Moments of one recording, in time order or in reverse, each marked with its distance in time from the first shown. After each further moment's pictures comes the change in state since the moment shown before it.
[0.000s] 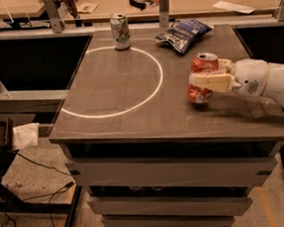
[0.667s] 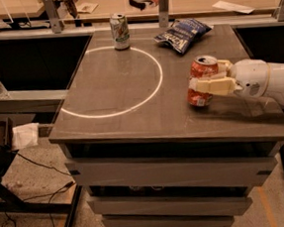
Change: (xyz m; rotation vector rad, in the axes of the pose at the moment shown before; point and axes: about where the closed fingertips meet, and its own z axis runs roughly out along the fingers) arm 0.002 0.013 -0.001 -0.097 0.002 -0.087
